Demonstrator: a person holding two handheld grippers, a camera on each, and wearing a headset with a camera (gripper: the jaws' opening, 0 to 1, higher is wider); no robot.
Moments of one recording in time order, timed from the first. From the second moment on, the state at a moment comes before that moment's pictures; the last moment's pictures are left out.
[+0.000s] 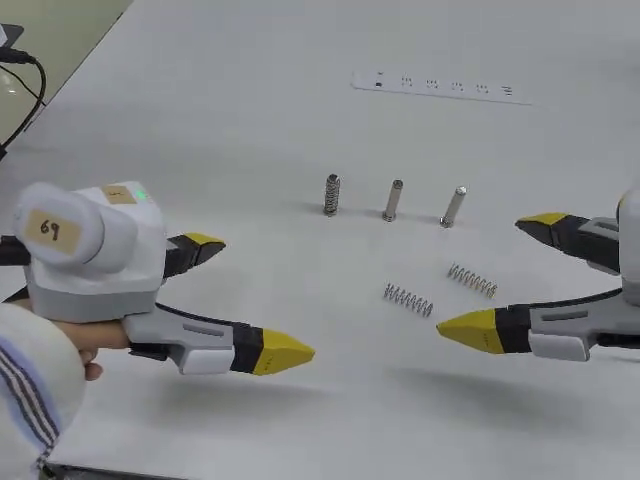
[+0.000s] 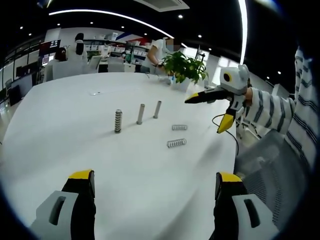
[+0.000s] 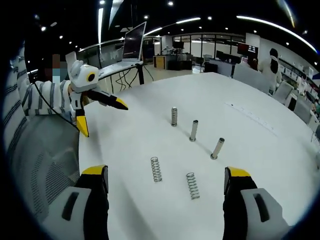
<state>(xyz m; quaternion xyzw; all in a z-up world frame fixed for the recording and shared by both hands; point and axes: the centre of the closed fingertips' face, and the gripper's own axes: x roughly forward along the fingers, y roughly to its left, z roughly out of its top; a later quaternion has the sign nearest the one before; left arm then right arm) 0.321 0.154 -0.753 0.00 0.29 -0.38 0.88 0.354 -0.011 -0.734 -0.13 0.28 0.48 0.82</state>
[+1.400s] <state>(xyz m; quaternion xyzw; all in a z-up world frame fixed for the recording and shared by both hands) 0.322 0.146 -0.756 0.01 0.30 -0.39 0.87 0.344 -0.031 -0.746 -0.09 0.27 0.41 0.87</state>
